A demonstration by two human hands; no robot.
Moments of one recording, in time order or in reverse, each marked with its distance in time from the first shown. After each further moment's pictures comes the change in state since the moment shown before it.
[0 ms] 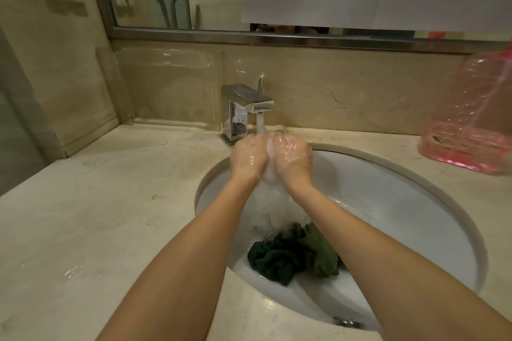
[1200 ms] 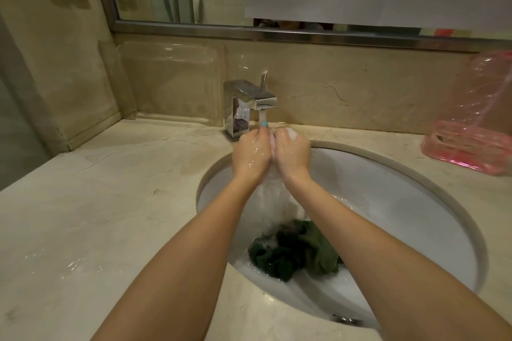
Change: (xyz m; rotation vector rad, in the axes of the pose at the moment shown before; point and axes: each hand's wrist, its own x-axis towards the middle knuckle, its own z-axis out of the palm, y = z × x) left_hand -0.006 -0.005 0.002 -0.070 0.098 0.123; right_hand 0.001 -0.013 0.005 0.359 0.091 0.138
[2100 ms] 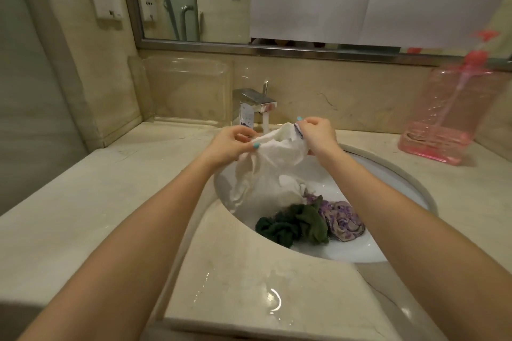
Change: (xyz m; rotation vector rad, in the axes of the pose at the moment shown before) left_hand -0.028 0.015 -0.105 -0.003 -0.425 0.058; right_hand -0.006 -0.052 -0.065 -0.244 -0.129 0.083
